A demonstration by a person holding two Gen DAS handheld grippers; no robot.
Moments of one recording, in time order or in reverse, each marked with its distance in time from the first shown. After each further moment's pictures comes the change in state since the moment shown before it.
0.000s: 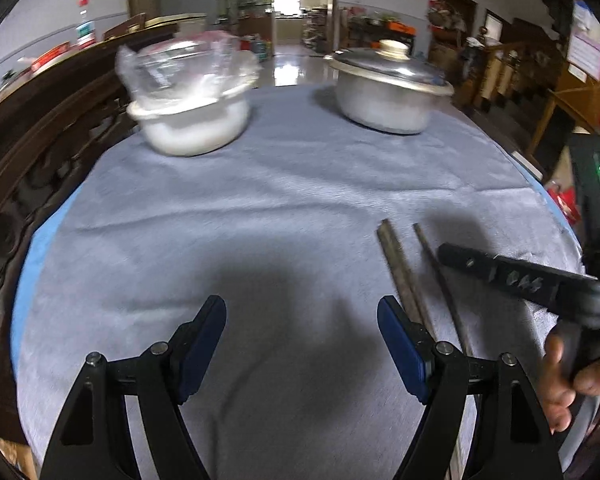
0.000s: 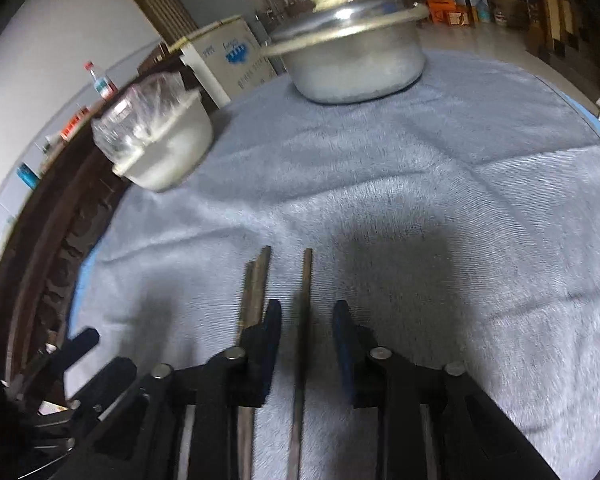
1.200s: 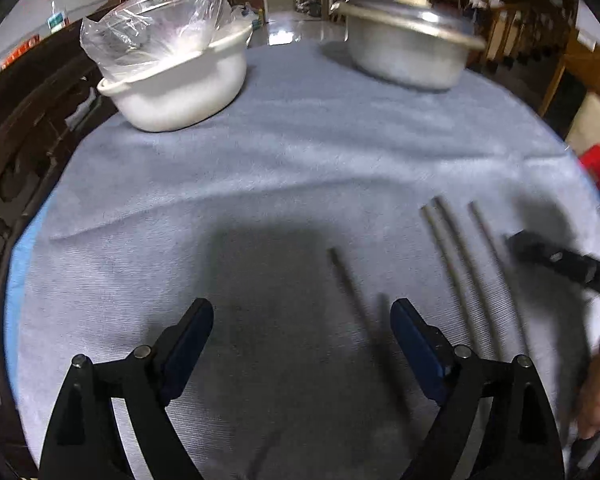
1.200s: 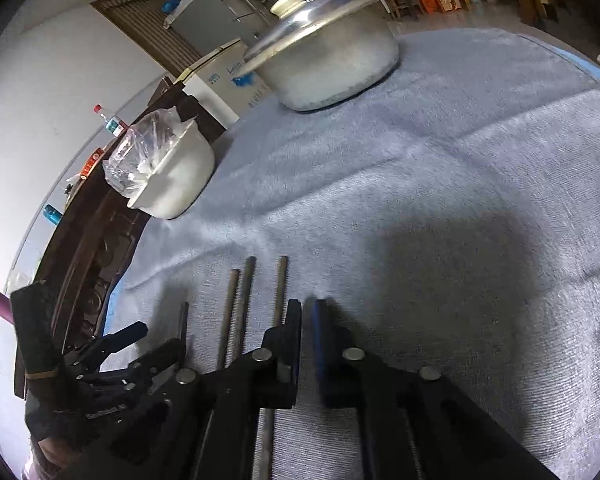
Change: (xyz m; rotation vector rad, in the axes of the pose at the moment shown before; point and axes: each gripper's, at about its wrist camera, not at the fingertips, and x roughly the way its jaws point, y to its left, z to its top) left arm 0.052 0.017 0.017 0.041 0.130 0.019; right arm 0.003 -0.040 -0.007 0.116 -0.067 0.161
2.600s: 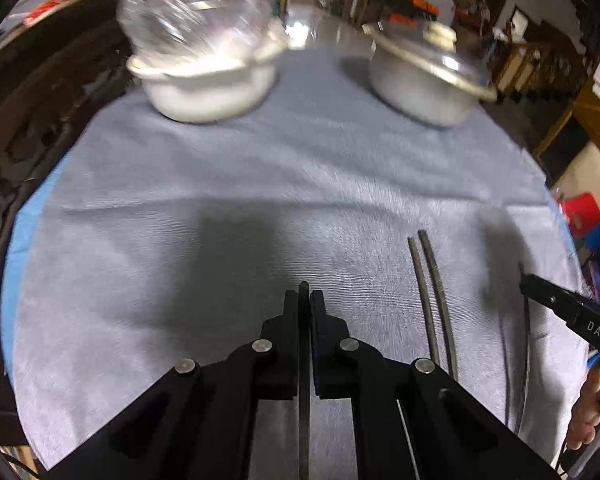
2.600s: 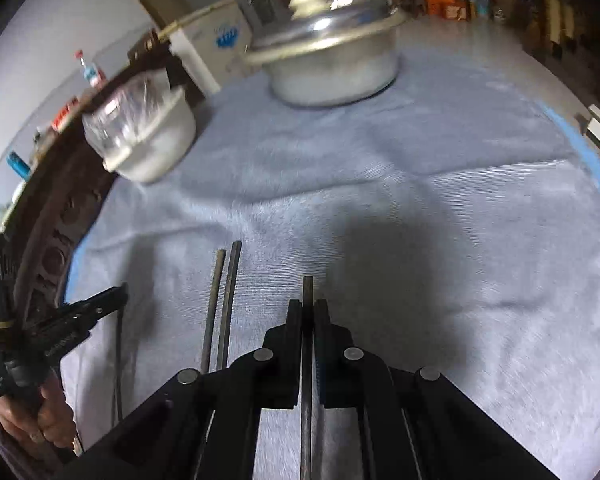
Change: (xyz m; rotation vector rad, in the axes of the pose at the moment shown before) left arm -0.026 0.019 0.015 -0.163 0.010 -0.061; right arm -0.042 0.026 0.013 -0.119 0.095 -0.207
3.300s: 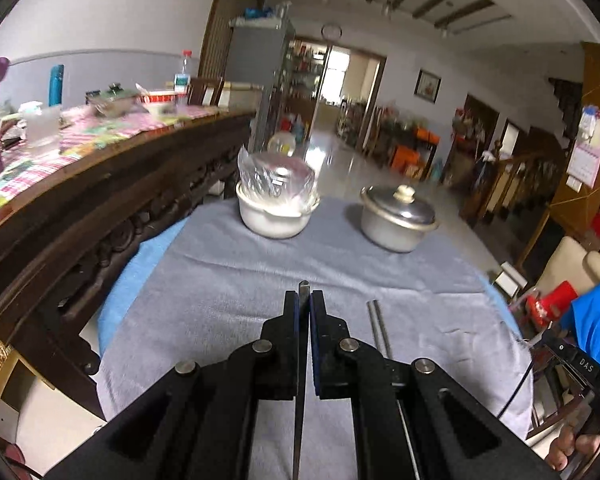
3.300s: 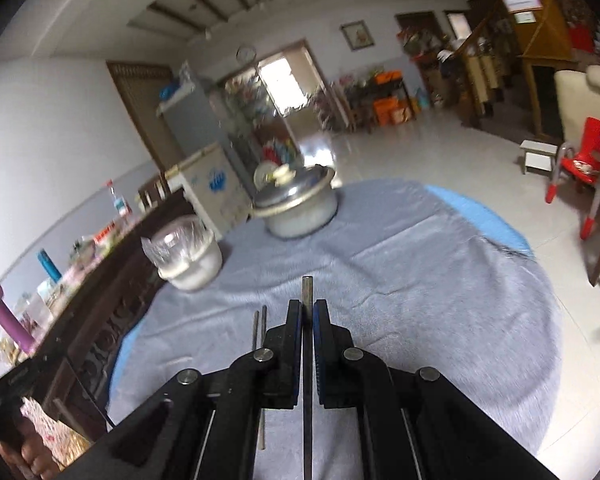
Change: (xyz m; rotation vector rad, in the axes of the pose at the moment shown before) left arm -0.220 0.038 -0.116 -0.112 -0.504 -0.013; right arm -0.203 0.008 -0.127 0.154 -0.538 -0.032
